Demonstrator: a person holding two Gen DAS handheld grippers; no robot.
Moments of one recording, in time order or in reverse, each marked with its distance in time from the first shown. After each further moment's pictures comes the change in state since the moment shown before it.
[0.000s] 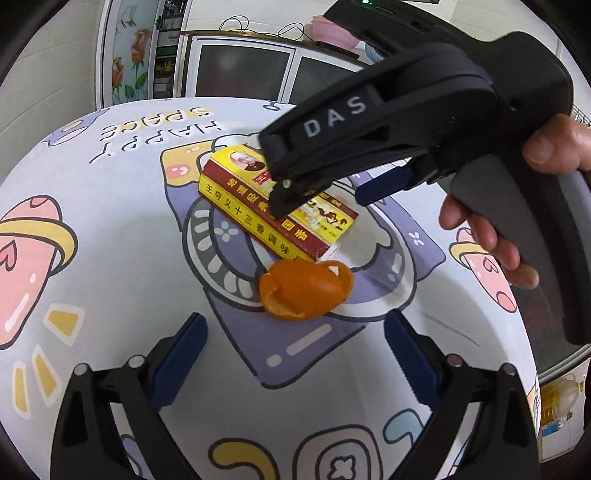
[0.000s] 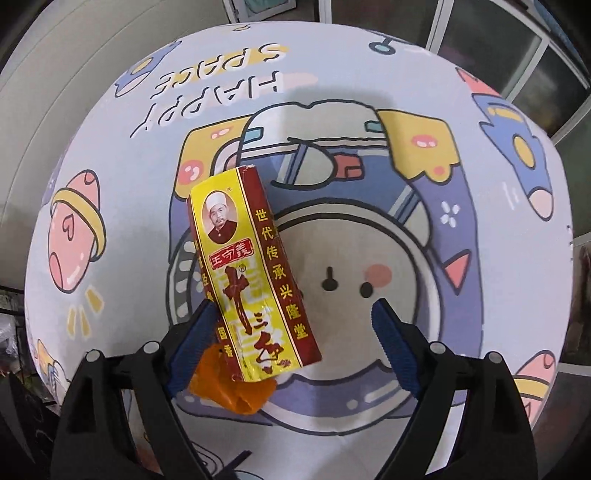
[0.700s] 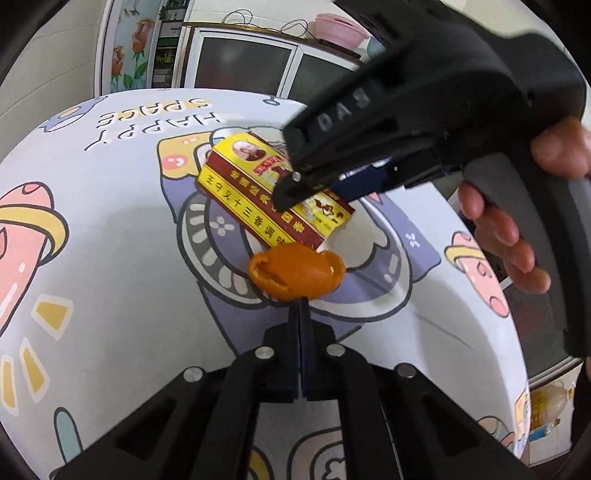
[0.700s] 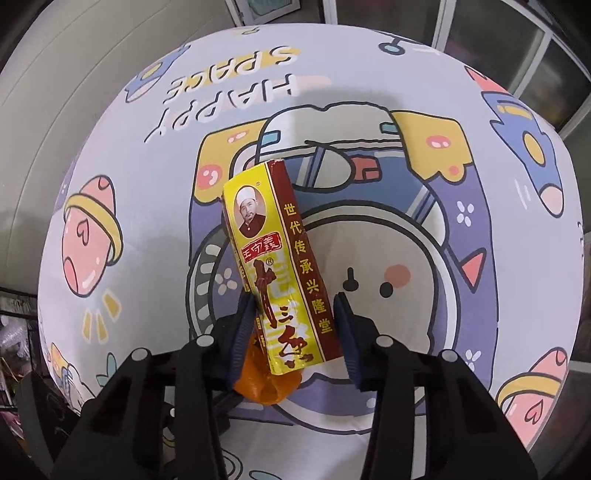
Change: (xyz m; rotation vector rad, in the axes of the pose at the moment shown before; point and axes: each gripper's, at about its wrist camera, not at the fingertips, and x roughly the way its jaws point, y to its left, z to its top) left arm 0.002 0.006 -0.007 -0.044 0.012 -0.047; right arm -0.006 0.006 -0.005 0.020 -0.005 0.054
